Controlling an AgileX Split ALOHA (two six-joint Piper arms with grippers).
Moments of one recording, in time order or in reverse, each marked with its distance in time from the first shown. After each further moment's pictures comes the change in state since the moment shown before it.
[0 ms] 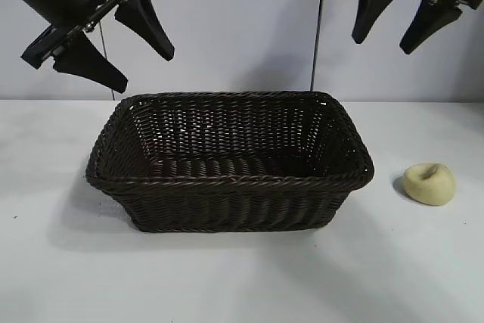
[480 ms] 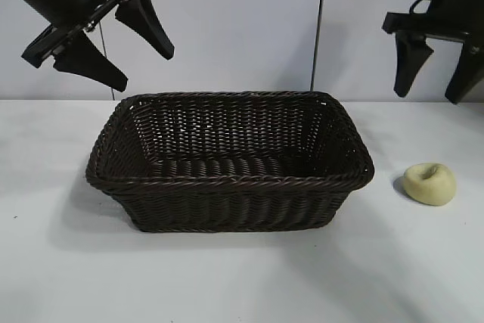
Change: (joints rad) left arm 0.000 0.000 0.000 0.000 -0.013 0.000; right arm -0.038 -0.001 0.221 -0.119 -0.002 0.000
